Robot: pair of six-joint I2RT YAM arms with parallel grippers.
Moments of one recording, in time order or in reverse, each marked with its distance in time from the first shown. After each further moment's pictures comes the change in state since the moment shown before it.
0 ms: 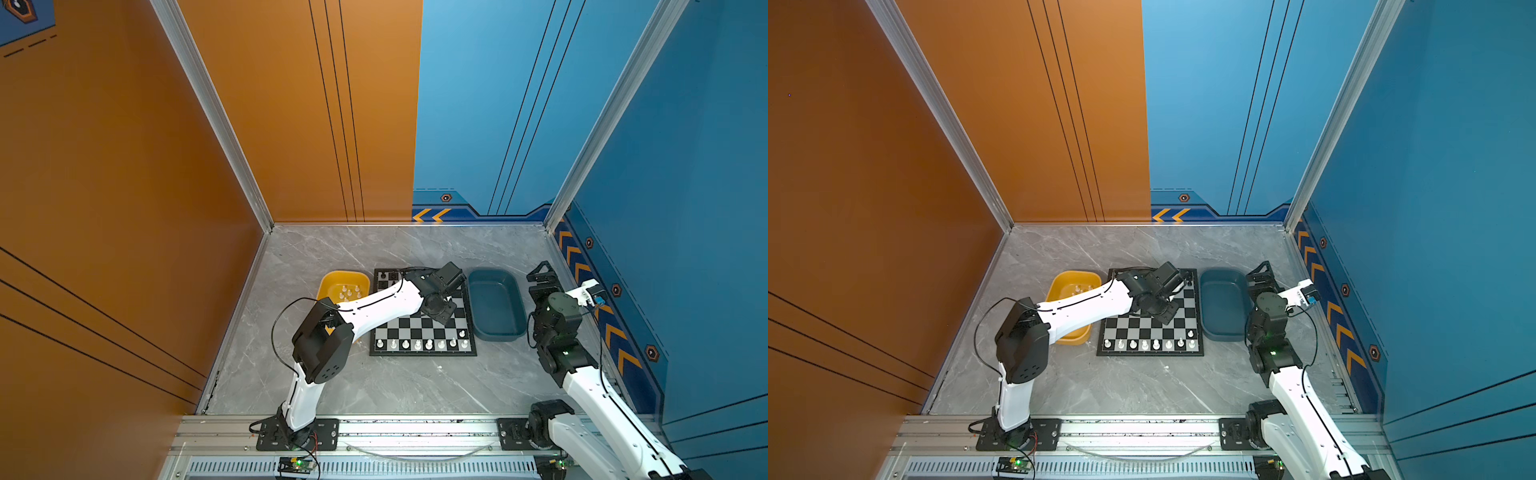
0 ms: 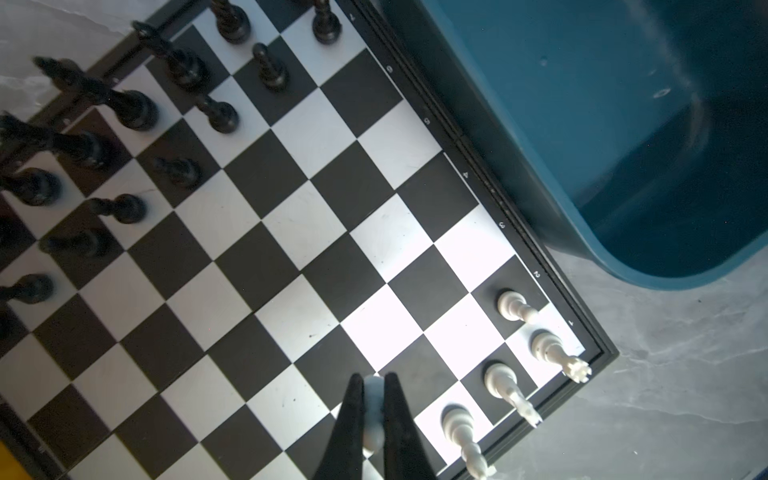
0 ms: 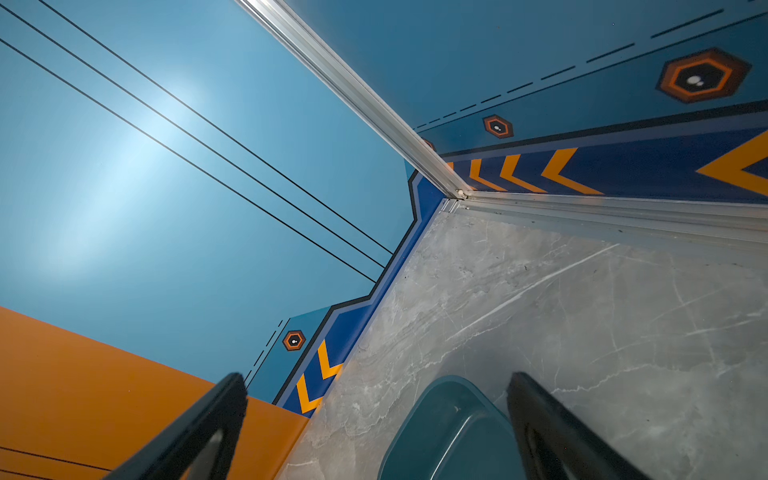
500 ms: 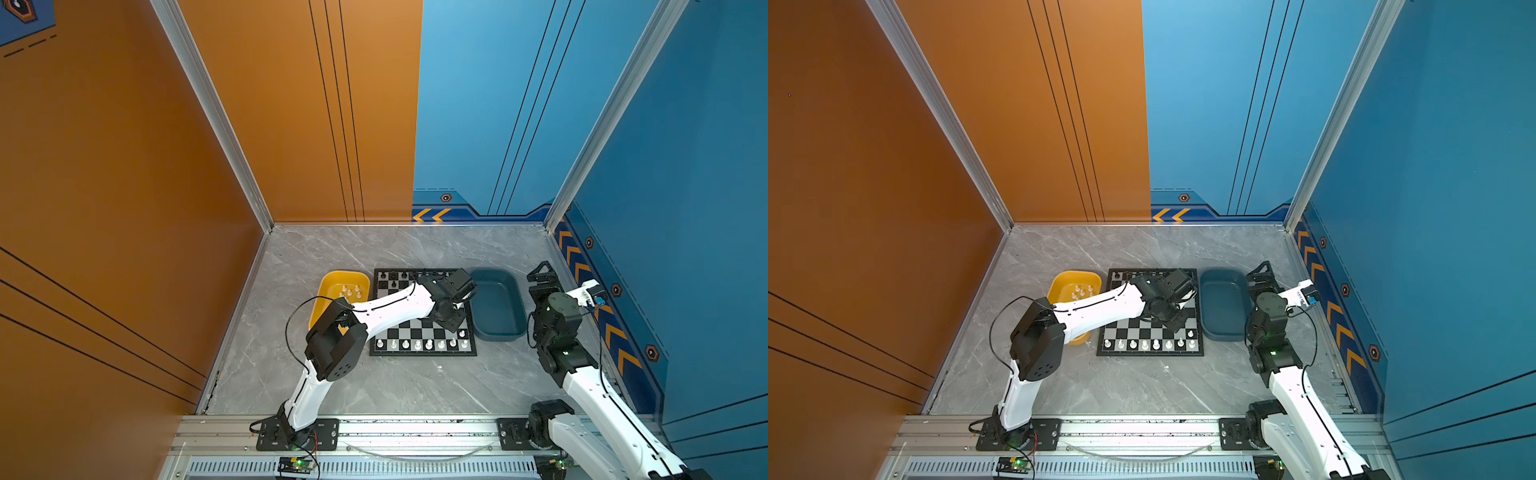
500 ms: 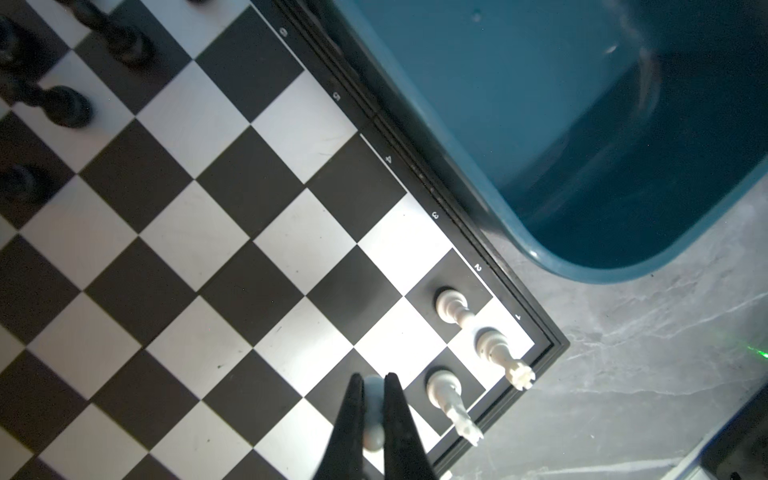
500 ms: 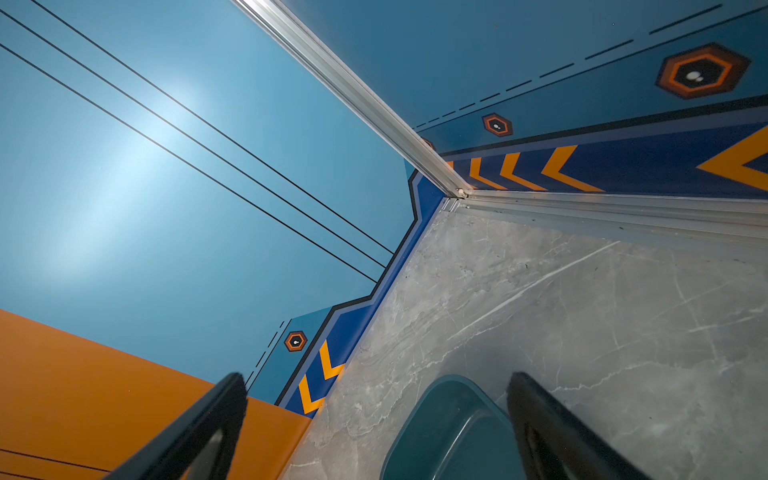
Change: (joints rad) left arm -0.042 0.082 0.060 -0.018 0.085 0.003; right arm -0.001 -0.002 -0.001 0.000 0.000 0.011
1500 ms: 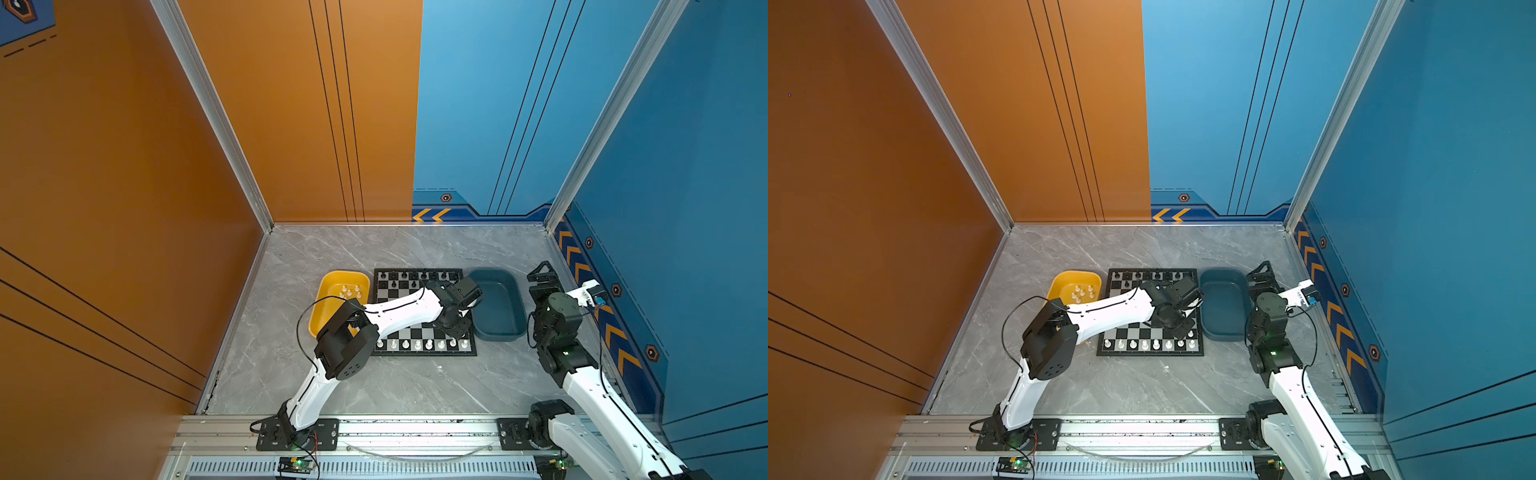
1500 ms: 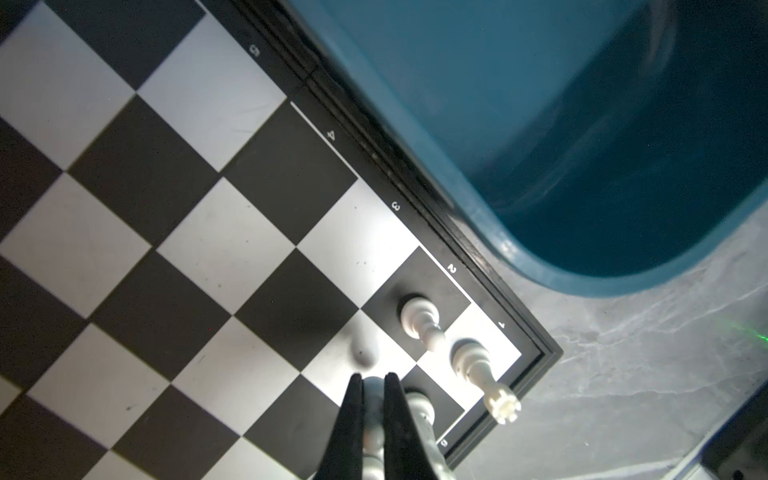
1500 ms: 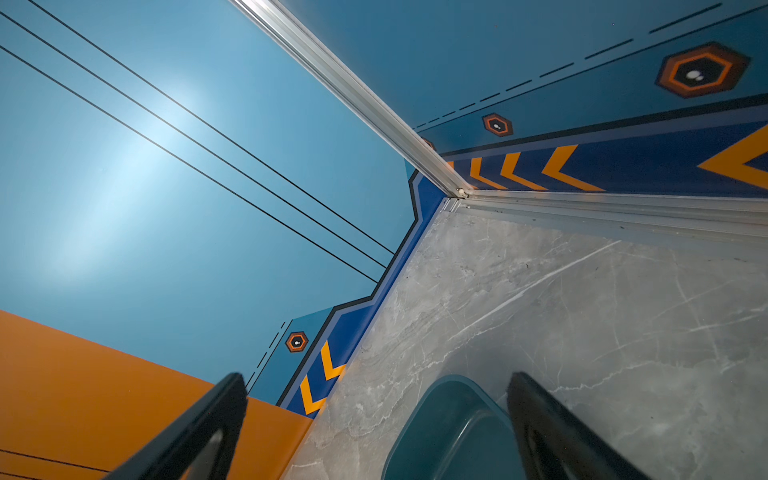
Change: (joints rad) left arm -0.026 0.071 0.035 -0.011 0.036 -0.003; right arm 0.000 -0.001 0.000 0.000 0.000 0.005
